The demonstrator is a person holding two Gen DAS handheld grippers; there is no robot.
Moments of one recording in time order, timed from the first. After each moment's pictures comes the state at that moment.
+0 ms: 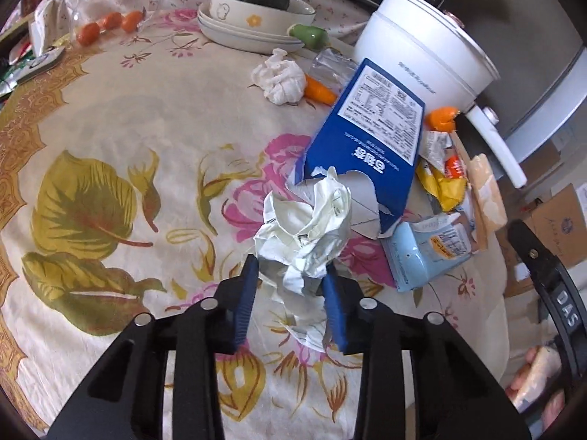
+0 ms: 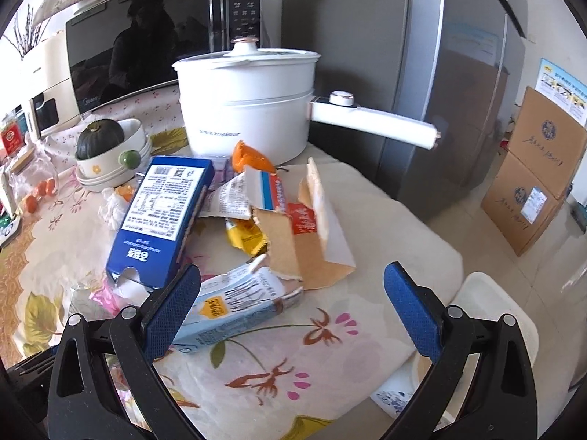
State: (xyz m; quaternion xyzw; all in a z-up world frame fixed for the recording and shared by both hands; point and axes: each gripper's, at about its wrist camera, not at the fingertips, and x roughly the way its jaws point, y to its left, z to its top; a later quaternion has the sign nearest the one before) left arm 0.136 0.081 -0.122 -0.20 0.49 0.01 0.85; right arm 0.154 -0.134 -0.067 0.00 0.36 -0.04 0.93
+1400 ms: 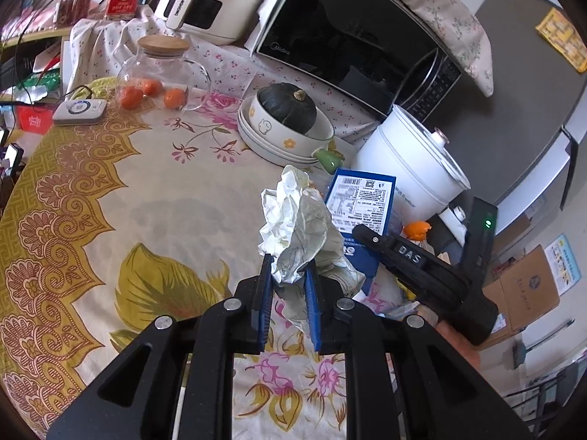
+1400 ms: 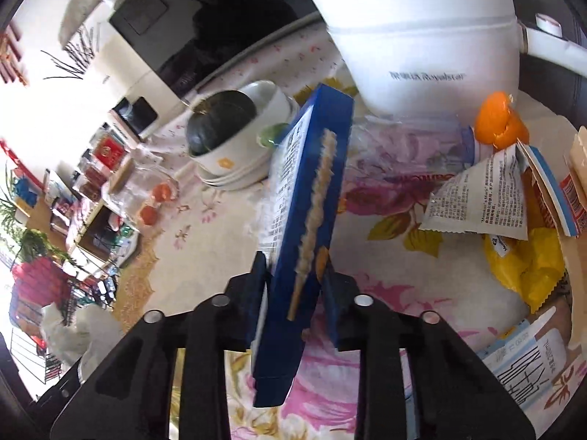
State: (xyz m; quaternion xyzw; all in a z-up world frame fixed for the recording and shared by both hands) left arm 0.105 0.166 -0.038 -0.26 0.37 0.02 0.89; right arm 0.257 -0.035 -0.100 0.16 0.44 0.21 0.86
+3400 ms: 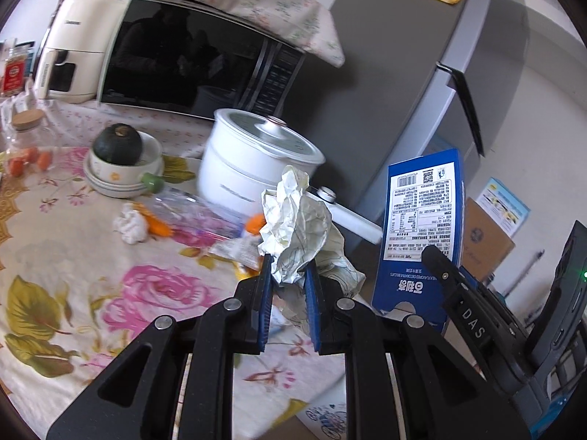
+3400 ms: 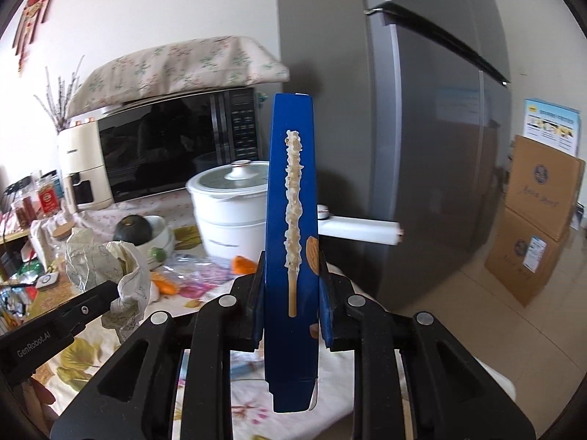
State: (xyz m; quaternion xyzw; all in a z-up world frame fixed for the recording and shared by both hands) left arm 0.097 -0.016 0.018 -0.18 0.28 -0.15 0.93; right arm 0.090 -0.217 0.031 0.02 0.20 -0.02 0.98
